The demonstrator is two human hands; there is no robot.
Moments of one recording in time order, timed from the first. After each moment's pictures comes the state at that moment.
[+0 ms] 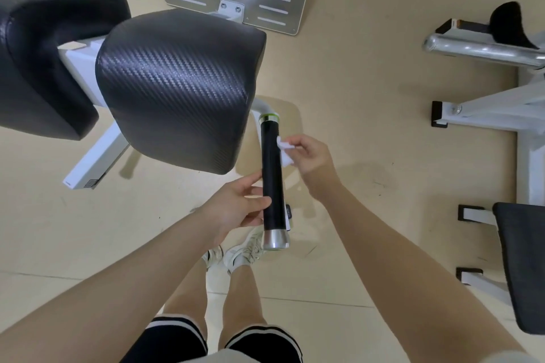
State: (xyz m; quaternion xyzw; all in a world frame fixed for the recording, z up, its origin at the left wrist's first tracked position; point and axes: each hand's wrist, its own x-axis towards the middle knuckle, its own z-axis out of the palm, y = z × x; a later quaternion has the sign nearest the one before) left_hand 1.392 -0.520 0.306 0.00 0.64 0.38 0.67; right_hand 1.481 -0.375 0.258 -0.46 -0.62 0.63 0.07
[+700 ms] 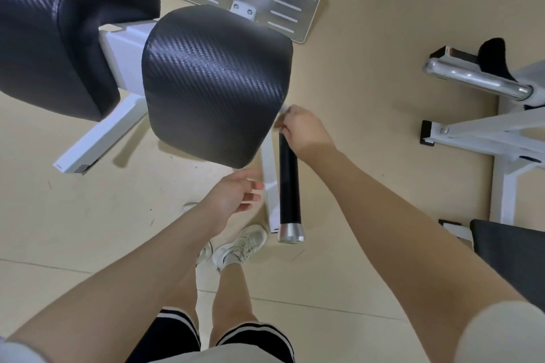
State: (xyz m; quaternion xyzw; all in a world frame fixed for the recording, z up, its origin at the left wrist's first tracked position) left_hand 1.372 -0.541 0.293 -0.07 0.67 0.41 0.62; right_hand 1.410 -0.361 0.283 -0.29 -0.90 0.28 -0.14
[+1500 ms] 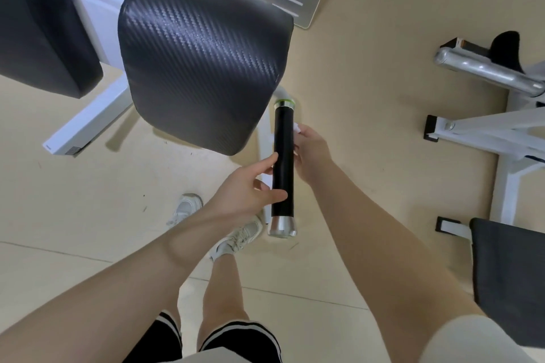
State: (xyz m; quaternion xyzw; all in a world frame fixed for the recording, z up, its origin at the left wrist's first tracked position) left_hand 1.404 -0.532 0.299 0.16 0.72 0.40 0.55; right_hand 1.457 -0.385 0.246 -0.56 -0.39 0.73 0.04
